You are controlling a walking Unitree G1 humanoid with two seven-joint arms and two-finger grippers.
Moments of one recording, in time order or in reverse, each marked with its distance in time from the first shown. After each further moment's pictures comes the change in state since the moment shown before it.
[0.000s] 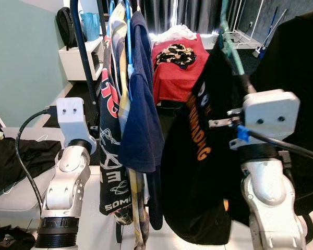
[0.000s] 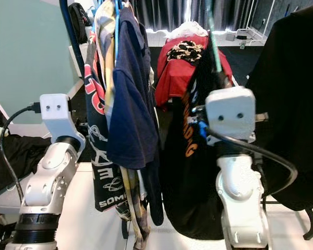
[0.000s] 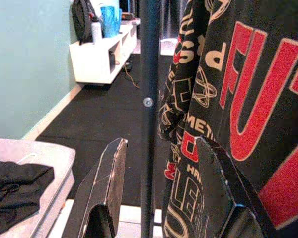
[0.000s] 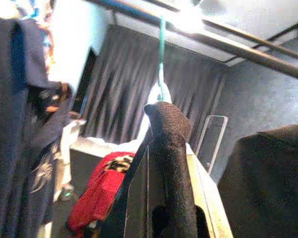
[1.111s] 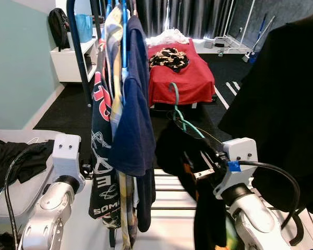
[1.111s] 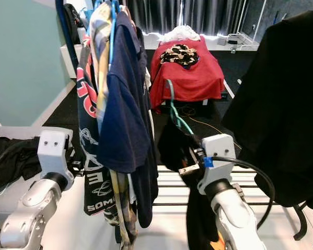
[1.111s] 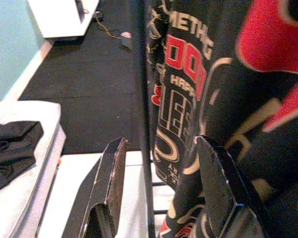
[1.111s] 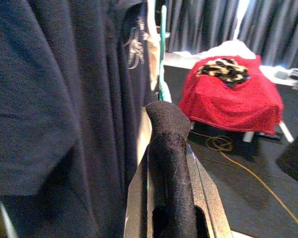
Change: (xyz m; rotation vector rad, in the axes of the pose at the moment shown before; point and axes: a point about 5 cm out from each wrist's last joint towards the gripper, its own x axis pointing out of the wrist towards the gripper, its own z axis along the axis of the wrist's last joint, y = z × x) left arm -0.052 0.032 -0.047 0.108 0.217 -0.119; right arm -0.056 0.035 -0.076 0.393 0.407 0.297
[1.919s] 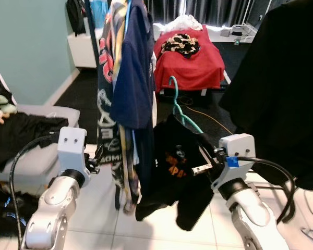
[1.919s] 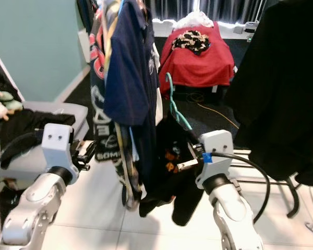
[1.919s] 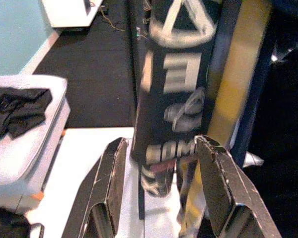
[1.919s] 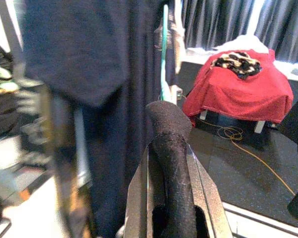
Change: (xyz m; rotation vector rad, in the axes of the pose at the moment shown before) left arm -0.001 -0.010 0.013 0.002 -0.028 -0.030; right arm 0.008 0.002 -0.002 0.012 -0.025 0.000
